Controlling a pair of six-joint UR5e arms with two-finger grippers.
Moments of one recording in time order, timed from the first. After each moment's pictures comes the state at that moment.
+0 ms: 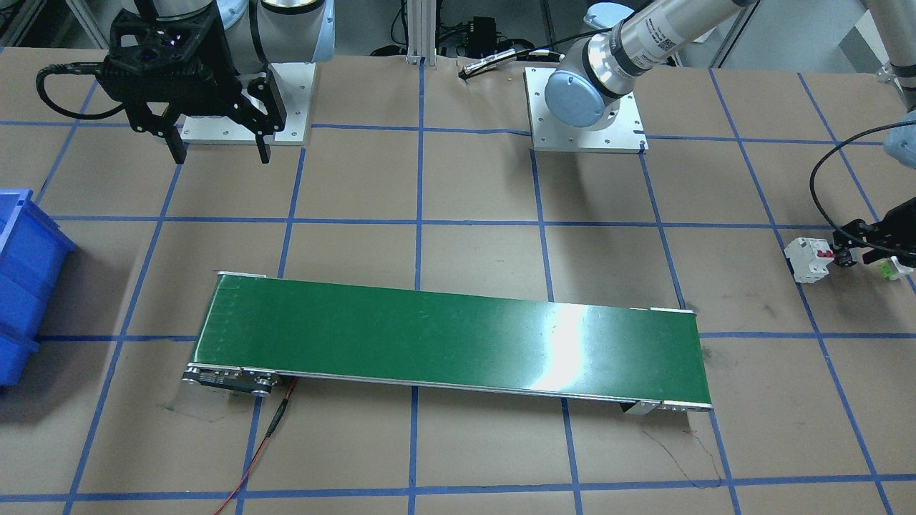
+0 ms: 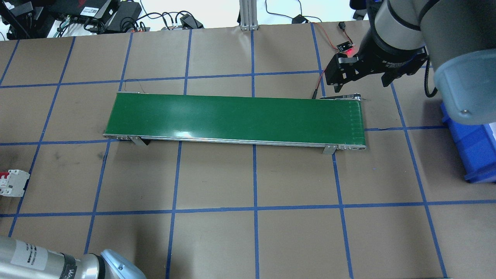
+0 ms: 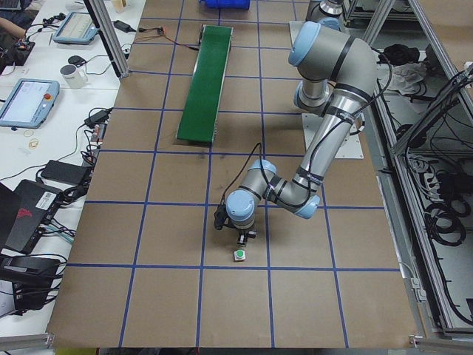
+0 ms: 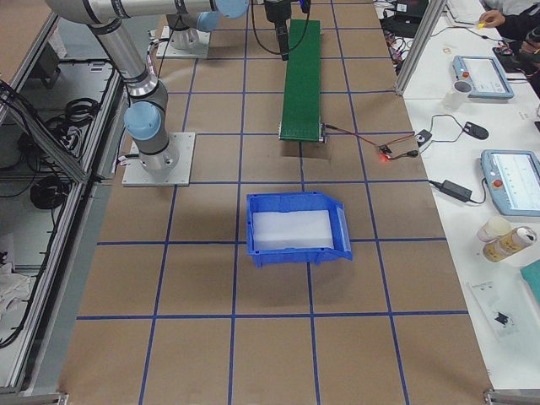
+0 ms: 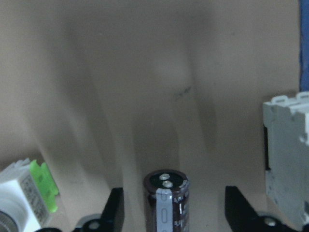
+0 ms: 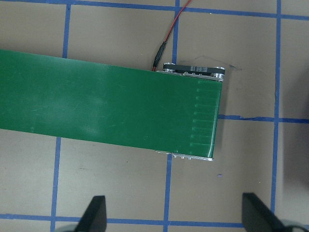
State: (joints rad) left arm -0.52 -2.10 -1.70 -1.03 1.63 1.21; right arm 1.64 -1.69 1.66 -1.72 -1.61 0.01
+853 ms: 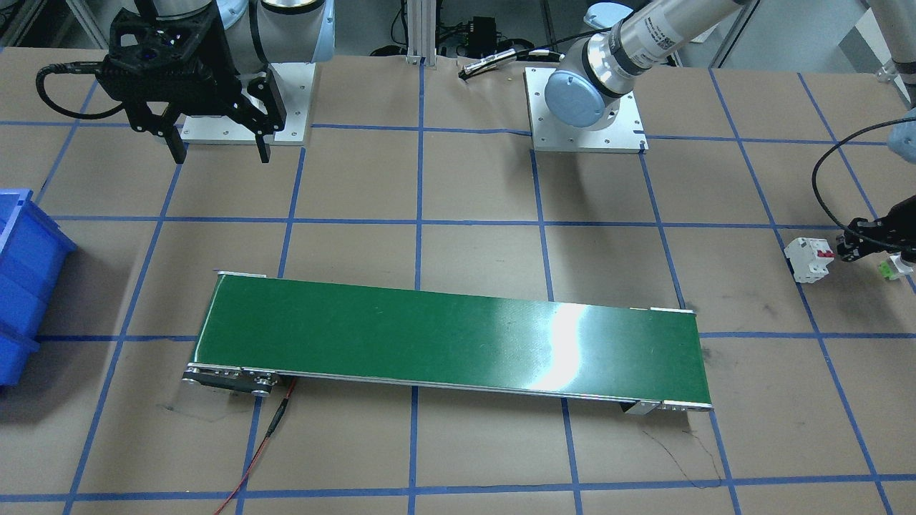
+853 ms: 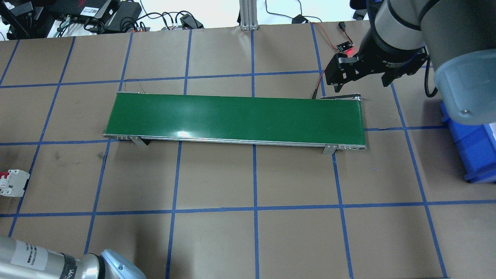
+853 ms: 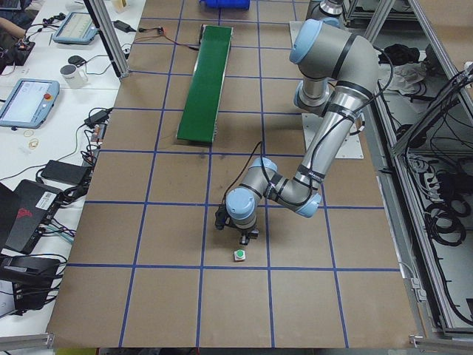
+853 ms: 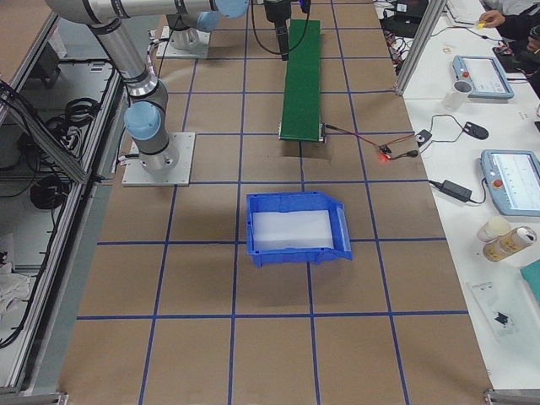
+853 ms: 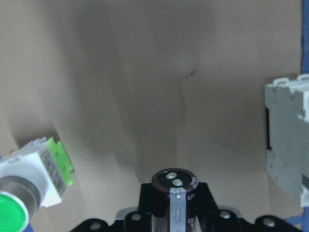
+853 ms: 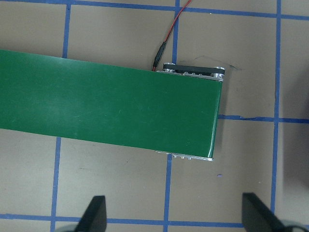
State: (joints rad) left arm -0.52 -2.08 -1.69 -1.04 1.67 1.22; right arm 1.64 -1.69 1.66 -1.72 -1.61 0.01
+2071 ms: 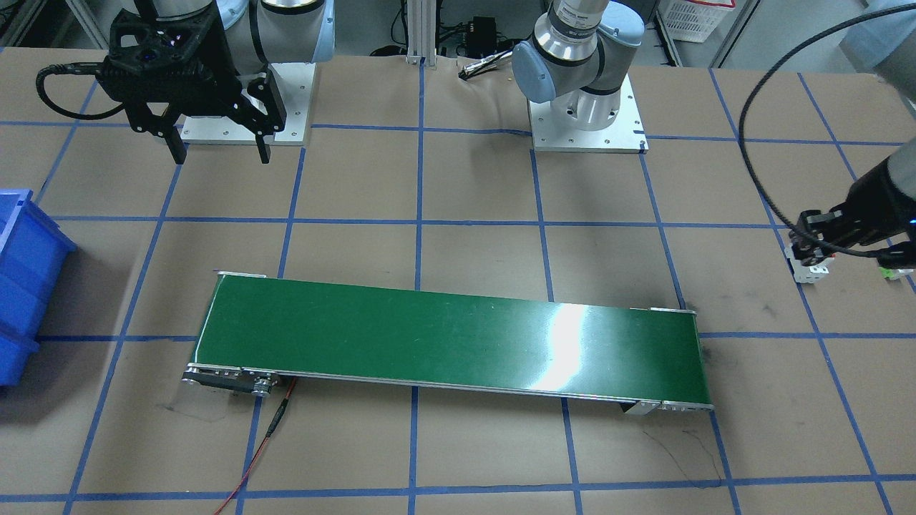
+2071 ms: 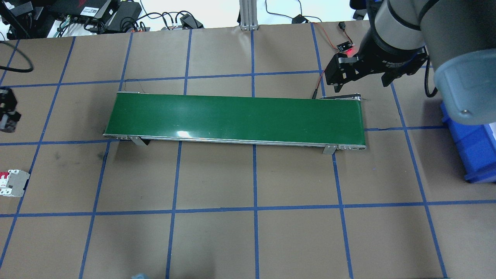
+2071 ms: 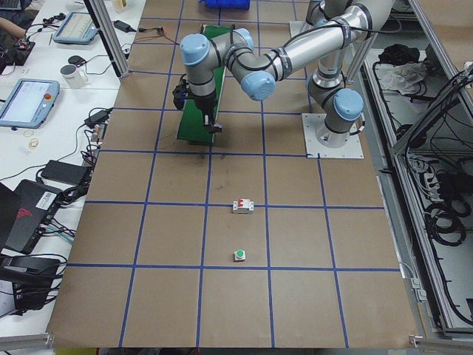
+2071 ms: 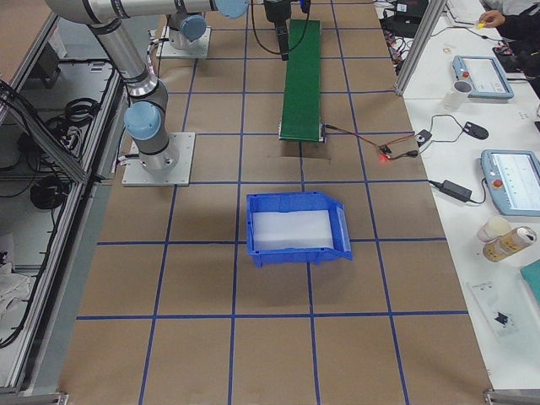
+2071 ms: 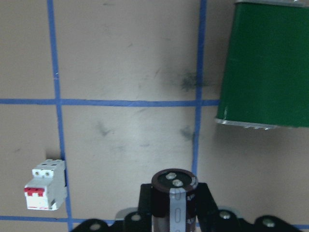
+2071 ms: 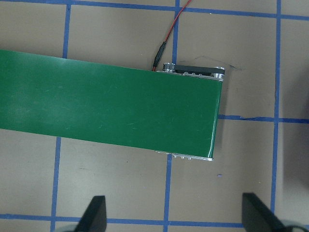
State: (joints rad) left arm -1.08 -1.73 -1.58 -1.45 1.66 0.47; right arm 1.64 -1.69 1.66 -1.72 -1.61 0.01
